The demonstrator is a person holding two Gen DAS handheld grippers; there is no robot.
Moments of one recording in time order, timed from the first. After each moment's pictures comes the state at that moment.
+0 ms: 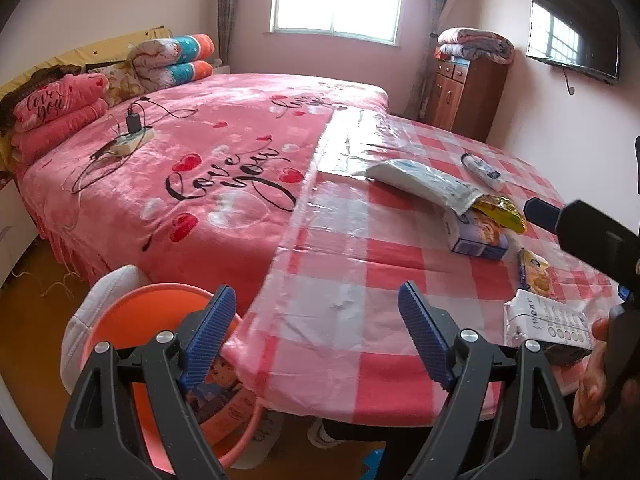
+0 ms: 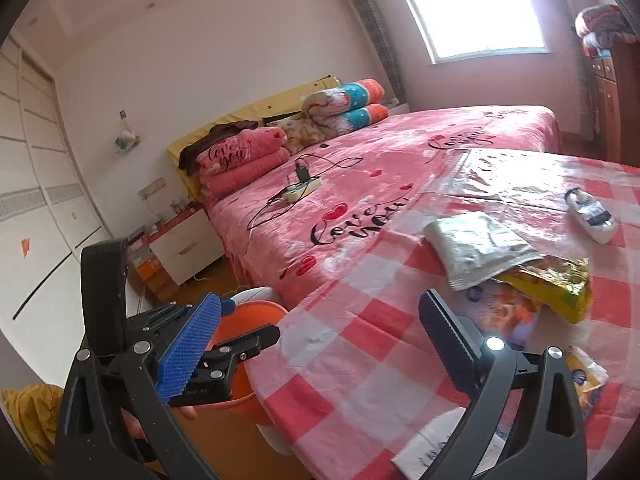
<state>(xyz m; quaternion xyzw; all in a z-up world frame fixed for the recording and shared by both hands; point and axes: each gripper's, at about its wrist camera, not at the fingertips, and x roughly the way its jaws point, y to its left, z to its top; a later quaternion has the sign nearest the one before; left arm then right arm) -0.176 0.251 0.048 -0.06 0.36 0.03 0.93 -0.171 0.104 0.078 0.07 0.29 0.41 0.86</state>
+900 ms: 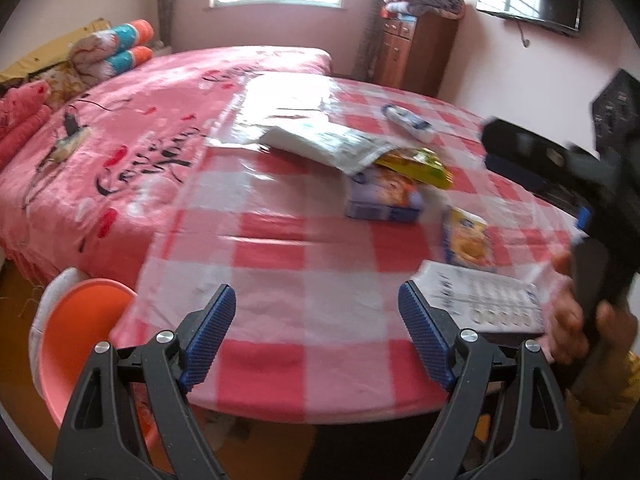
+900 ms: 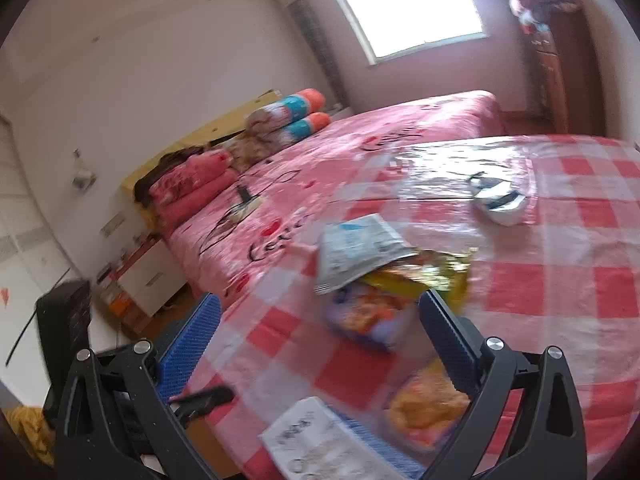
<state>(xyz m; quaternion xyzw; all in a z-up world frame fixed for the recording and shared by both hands) -0.164 0.166 0.048 -0.04 0.42 -0.07 0.91 -0.135 0.003 0.071 0.13 0.31 0.32 0.89</state>
